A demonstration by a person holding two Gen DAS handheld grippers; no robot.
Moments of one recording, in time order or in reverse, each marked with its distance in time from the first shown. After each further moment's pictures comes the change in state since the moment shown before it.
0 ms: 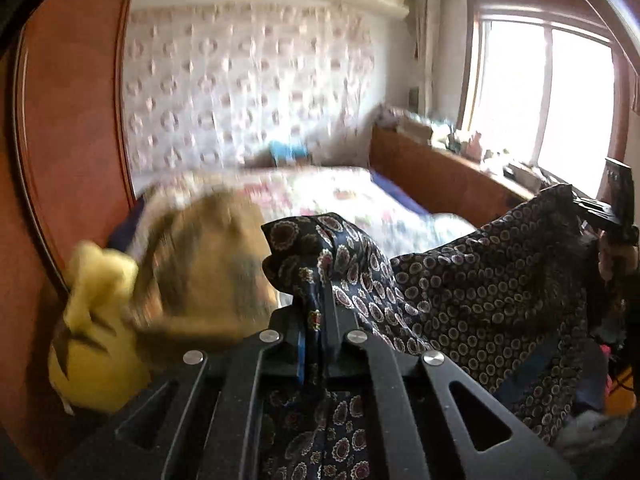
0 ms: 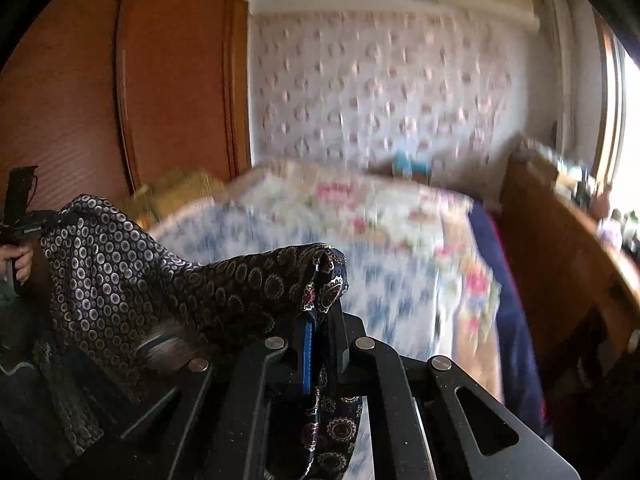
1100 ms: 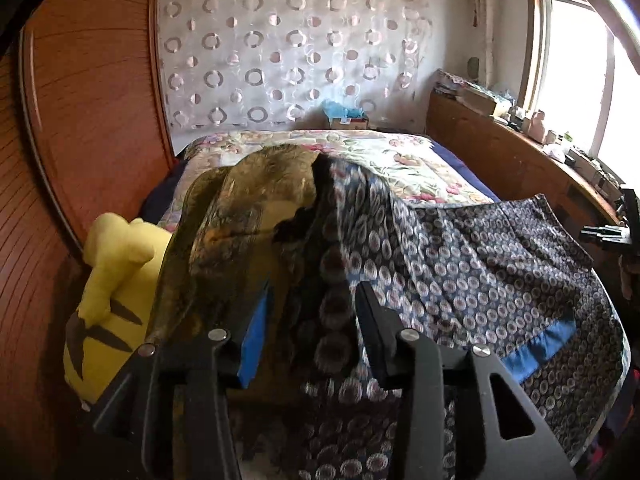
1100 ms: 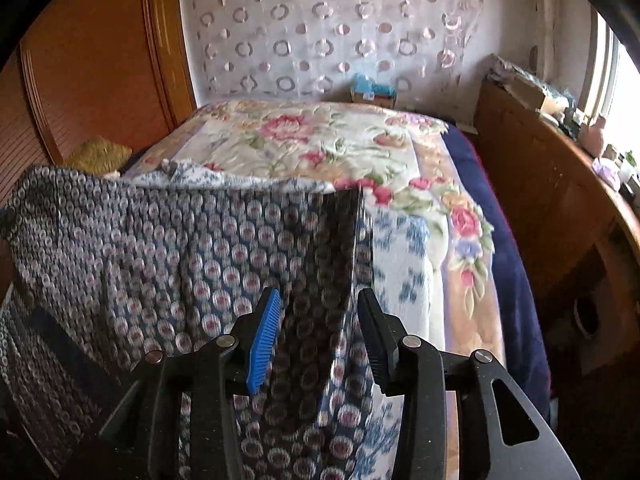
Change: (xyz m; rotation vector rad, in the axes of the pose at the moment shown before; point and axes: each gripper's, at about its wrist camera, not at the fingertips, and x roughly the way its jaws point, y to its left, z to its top) left arm 0.109 0.065 -0.011 -0.067 0.178 0.171; right arm 0.160 -0.036 -0.007 0.158 0.320 -0.097
